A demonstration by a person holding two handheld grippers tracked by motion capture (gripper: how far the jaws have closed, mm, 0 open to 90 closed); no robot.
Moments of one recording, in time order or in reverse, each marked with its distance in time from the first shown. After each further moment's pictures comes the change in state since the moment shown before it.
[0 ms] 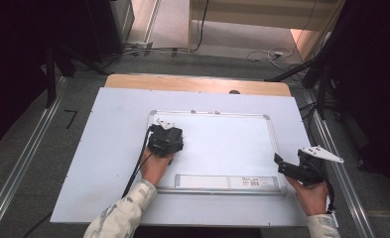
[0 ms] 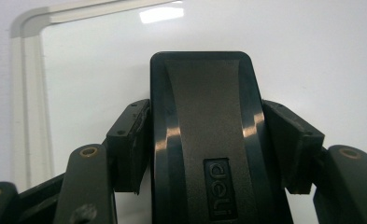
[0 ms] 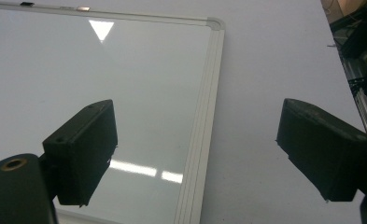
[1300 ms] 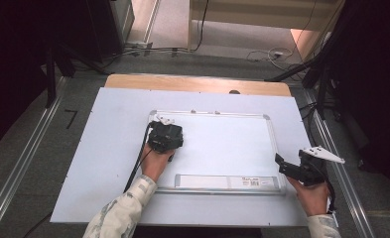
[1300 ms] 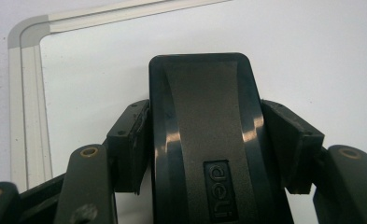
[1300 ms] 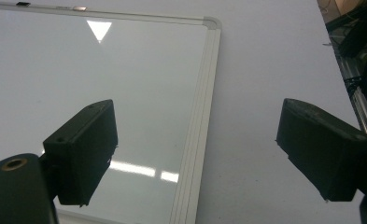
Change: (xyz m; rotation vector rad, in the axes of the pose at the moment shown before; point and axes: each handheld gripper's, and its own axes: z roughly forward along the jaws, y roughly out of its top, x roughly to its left) left arm 0.007 0.009 0.005 0.007 -0.007 -0.016; right arm -0.002 -0.001 -0.001 0.001 -0.009 0.006
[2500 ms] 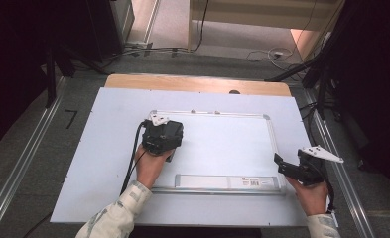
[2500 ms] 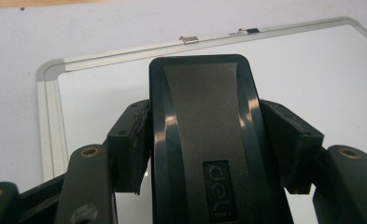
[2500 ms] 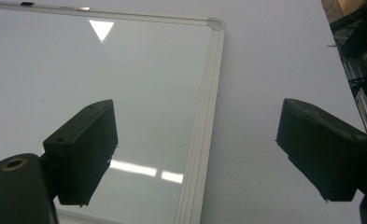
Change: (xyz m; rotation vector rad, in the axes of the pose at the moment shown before) left arm -0.003 0.010 -0.057 -0.117 -0.068 -0.034; right arm 0.002 0.001 0.001 0.000 0.008 -0.006
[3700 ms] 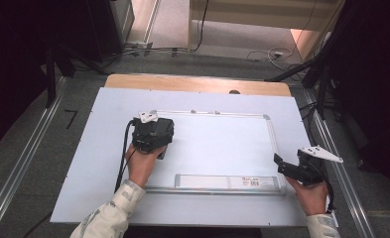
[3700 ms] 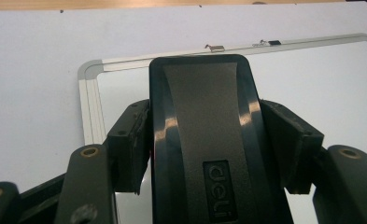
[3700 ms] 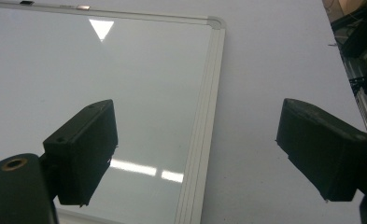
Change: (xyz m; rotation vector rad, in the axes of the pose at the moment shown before) left arm 0.020 0.001 -0.010 -0.014 0.029 -0.049; right arm 0.000 0.000 0.001 0.003 -0.001 -0.003
